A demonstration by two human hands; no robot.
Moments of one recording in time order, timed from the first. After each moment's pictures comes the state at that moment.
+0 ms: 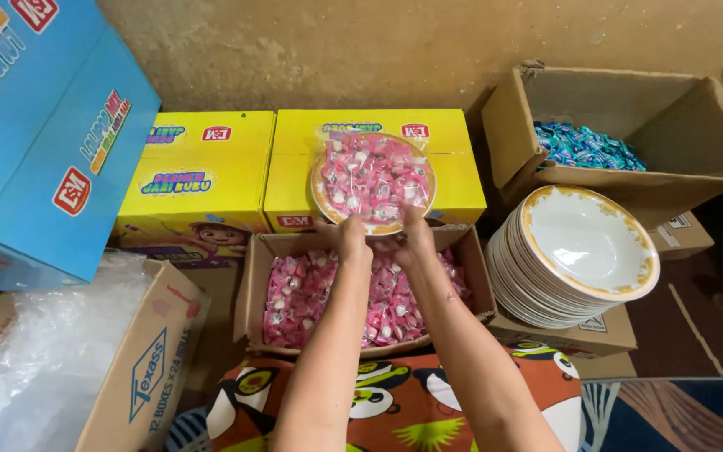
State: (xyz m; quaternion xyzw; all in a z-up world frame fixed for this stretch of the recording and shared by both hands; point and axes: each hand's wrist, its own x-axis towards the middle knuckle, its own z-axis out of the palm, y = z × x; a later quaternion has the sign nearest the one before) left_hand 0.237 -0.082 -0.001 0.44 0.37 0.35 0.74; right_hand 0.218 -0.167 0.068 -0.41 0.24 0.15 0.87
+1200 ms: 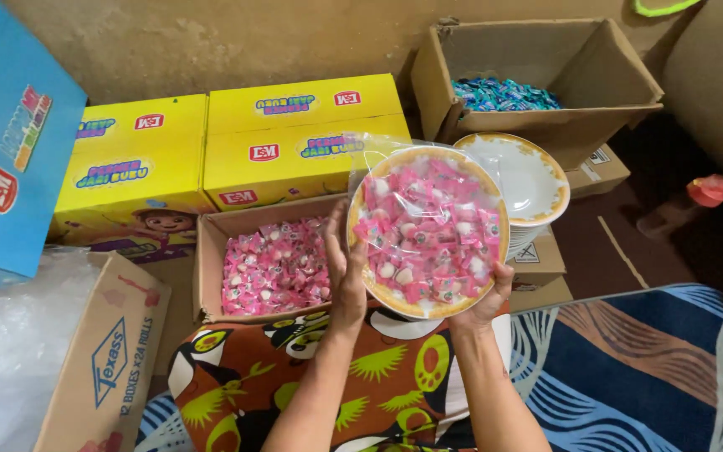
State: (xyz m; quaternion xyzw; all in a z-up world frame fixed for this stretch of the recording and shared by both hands) left_hand -0.010 -0.203 0.155 0.59 -0.04 0.23 0.77; right_hand 0.043 -0.390 0.032 -0.14 0.05 -0.02 0.99
